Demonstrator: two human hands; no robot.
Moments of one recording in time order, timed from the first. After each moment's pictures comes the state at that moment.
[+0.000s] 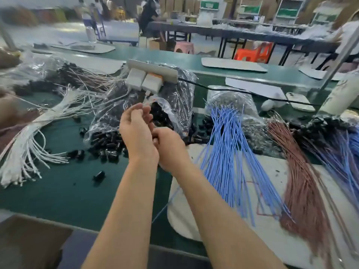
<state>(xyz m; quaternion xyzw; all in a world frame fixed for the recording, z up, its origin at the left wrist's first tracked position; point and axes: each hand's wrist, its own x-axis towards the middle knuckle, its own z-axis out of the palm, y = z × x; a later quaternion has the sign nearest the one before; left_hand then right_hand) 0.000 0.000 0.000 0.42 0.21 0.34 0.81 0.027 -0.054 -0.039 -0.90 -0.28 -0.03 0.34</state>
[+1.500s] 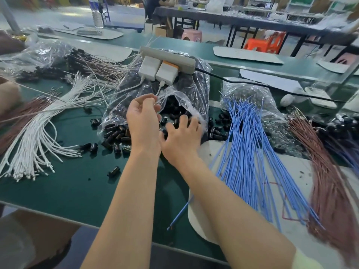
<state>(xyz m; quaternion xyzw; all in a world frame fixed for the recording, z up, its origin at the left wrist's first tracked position) 0.004 0.040 -0.003 0.52 0.21 0.31 0.77 0.043 -0.025 -0.065 -0.96 -0.21 -0.13 0.09</state>
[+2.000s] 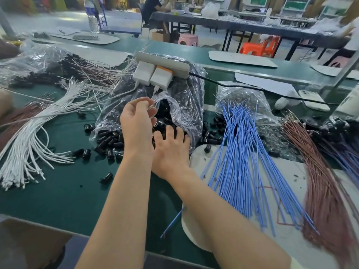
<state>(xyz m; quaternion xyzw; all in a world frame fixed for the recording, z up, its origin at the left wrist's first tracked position) 0.009 0.039 0.000 0.52 0.21 0.30 0.77 0.030 -0.022 -0.064 -0.96 -0.25 -0.05 0.10</state>
